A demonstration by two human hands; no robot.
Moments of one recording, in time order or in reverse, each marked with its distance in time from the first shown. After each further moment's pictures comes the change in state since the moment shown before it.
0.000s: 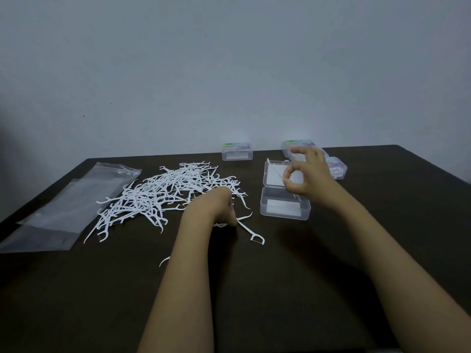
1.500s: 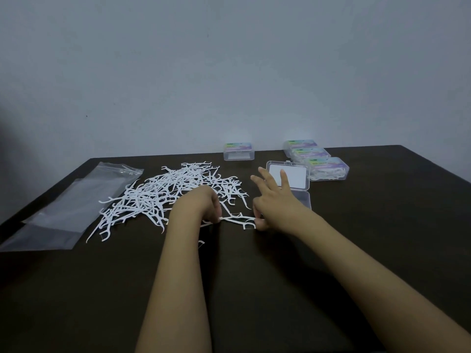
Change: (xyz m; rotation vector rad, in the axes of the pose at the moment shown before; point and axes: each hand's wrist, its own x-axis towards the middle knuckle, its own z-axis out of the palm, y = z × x) left_hand -0.013 -0.012 -0.015 -0.086 0.011 -0.145; right_hand -0.013 -0.048 0.041 -0.580 -0.396 -0.266
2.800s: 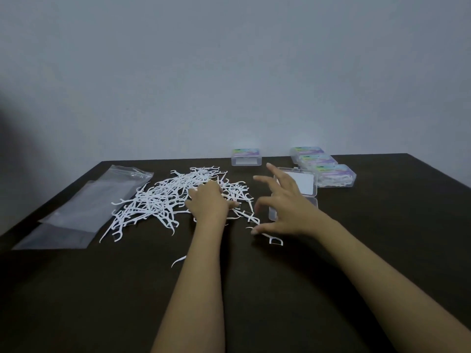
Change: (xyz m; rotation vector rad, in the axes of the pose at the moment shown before) left_hand 0.034 -0.004 0.024 -0.146 0.503 -0.167; right_hand -0.005 0.017 0.007 0.253 0.270 -0.154
